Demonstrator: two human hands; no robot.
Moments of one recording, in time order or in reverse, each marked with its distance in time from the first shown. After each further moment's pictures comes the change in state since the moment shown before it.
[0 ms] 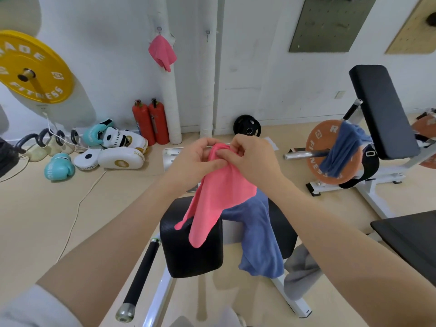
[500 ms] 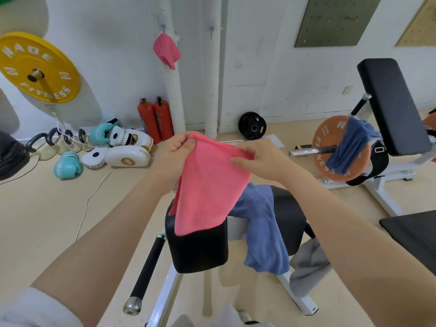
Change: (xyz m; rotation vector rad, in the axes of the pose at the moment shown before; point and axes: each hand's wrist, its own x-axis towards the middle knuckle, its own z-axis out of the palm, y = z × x) left_hand -0.006 -0.011 -0.029 0.031 0.290 -0.010; right_hand -0.002 0.020 -0.013 0.069 -0.387 -0.036
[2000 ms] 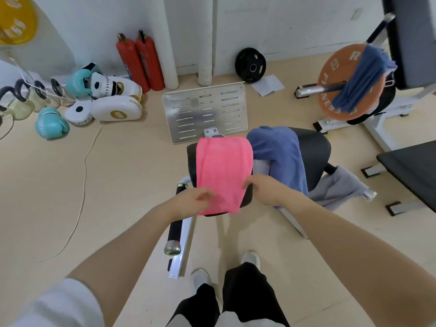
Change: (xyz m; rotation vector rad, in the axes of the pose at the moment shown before) left_hand -0.098 -0.177 -0.077 0.553 -0.746 -0.495; right_hand -0.070 0.048 0.204 -0.098 -0.447 0.496
